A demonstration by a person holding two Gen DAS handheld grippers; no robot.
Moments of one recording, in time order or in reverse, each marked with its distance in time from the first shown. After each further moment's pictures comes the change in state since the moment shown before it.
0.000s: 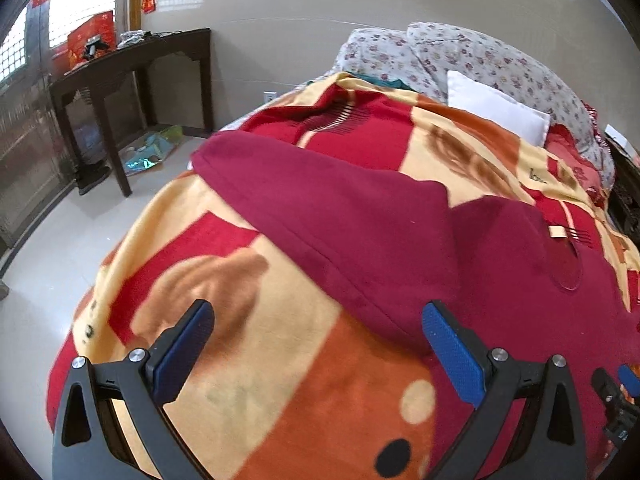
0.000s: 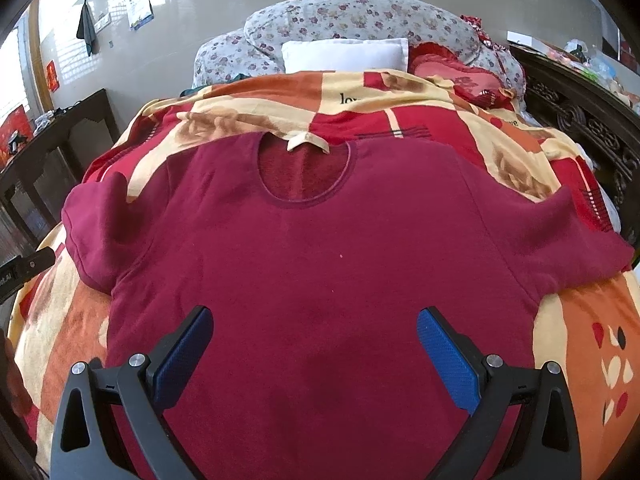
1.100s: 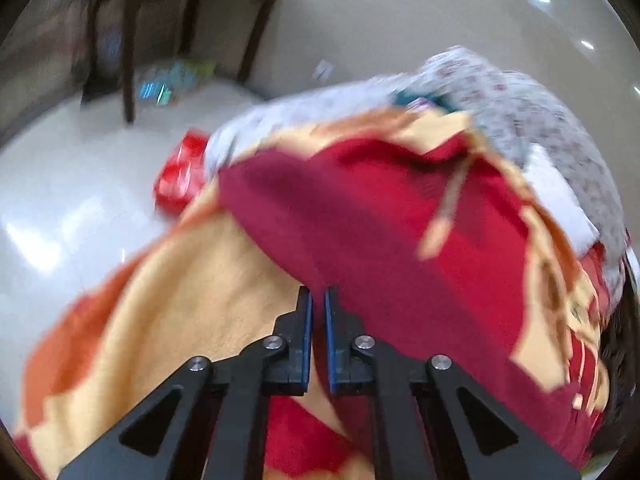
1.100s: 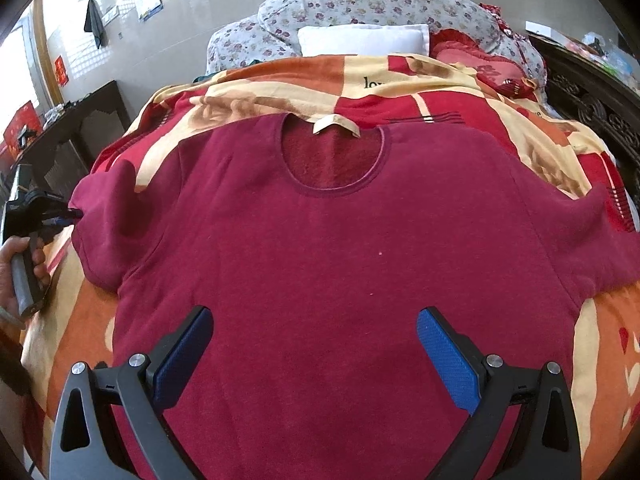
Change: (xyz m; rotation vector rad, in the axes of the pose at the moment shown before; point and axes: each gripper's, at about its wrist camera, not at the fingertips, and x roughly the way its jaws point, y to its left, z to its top) left arm 0.120 0.109 0.110 -0.318 0.055 -0.087; right arm 0.024 0.006 0.004 0.012 0.053 0.075
